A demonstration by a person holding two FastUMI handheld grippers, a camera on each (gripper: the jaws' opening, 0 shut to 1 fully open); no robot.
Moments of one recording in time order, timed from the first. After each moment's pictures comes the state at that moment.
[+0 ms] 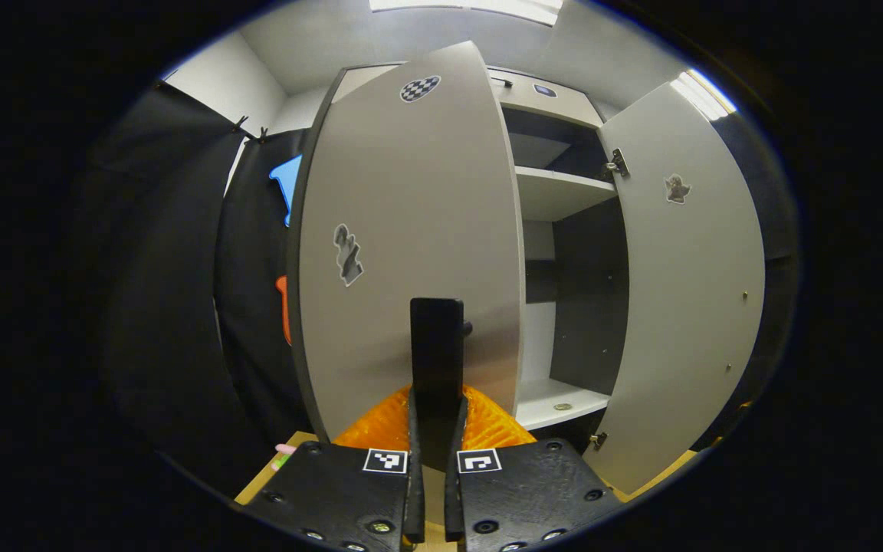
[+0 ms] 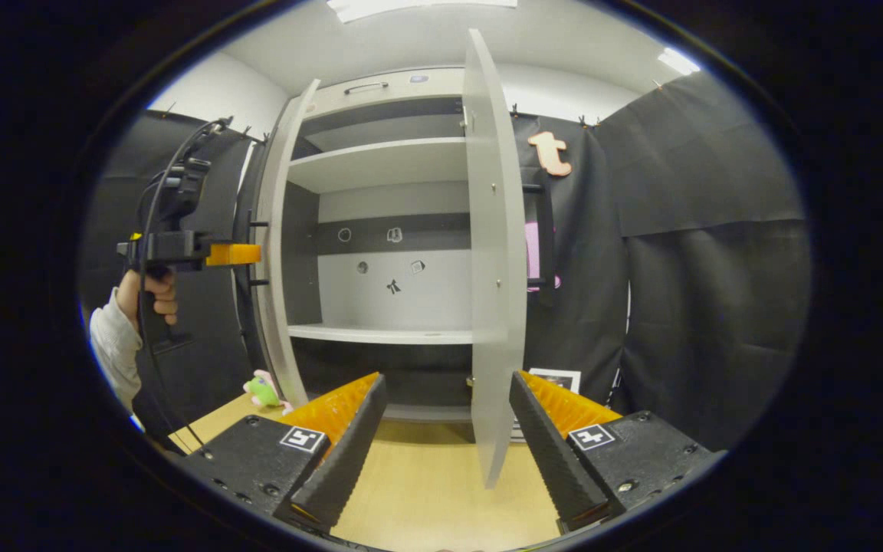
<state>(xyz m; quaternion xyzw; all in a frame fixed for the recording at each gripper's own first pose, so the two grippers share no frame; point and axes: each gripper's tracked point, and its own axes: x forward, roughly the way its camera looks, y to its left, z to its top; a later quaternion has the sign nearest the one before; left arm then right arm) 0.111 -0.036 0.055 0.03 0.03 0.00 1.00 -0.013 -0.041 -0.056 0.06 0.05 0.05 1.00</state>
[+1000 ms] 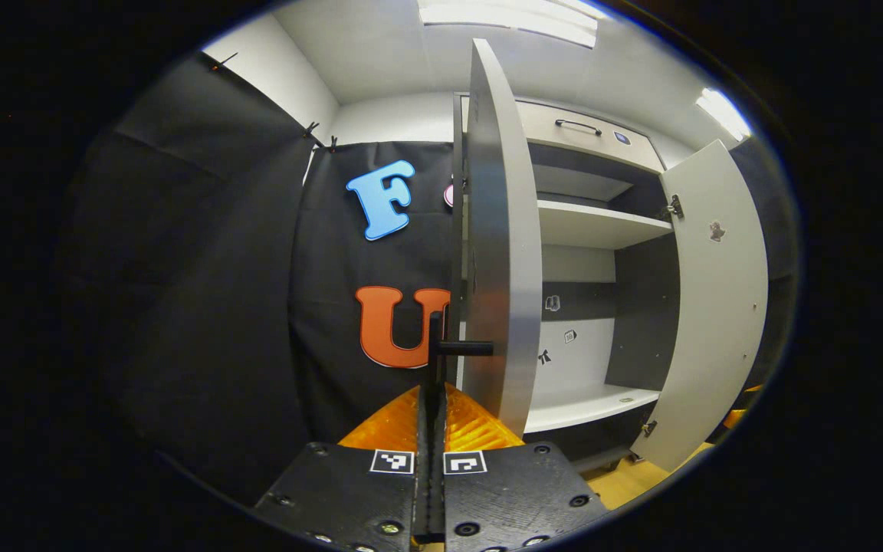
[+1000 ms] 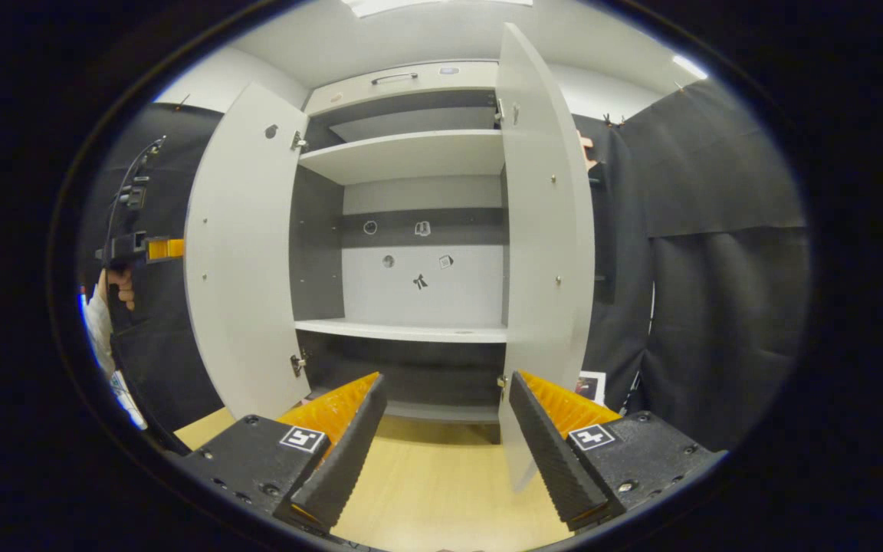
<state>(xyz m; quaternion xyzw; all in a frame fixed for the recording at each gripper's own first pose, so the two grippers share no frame) 0.057 0.114 0.071 0.00 -0.01 0.03 1.00 0.000 -0.003 -0.062 0.04 0.06 0.08 0.99</state>
